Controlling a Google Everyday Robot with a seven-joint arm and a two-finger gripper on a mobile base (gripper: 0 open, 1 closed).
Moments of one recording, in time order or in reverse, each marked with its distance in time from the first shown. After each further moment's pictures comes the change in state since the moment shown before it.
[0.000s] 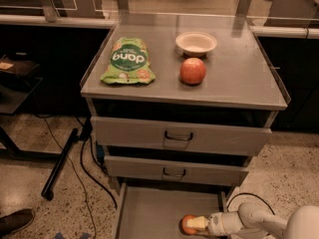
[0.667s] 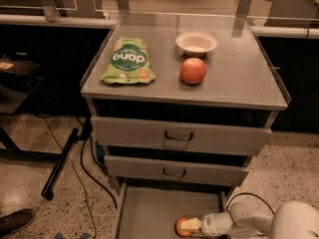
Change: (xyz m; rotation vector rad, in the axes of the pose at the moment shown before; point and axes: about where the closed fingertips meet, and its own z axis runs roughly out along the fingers) arm 0.003 -0.009 0.034 0.006 0.038 0.017
